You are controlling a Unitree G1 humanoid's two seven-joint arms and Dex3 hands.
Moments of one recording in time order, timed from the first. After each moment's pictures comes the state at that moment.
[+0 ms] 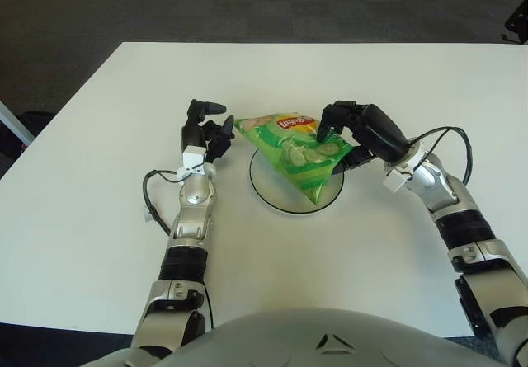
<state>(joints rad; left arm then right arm) -0.18 -0.03 0.06 0.23 0.14 -0.28 0.27 -0.38 -0.47 0.17 0.33 -0.49 -0.94 -0.01</state>
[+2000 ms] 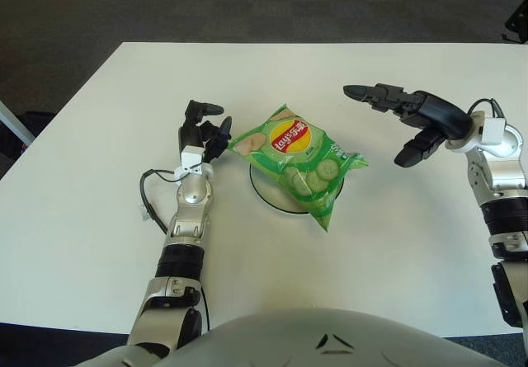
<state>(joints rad) -0.19 -0.01 0.07 0.27 0.15 -0.30 0.27 -0.45 -0.65 0.02 0.33 0.42 -0.50 0.96</state>
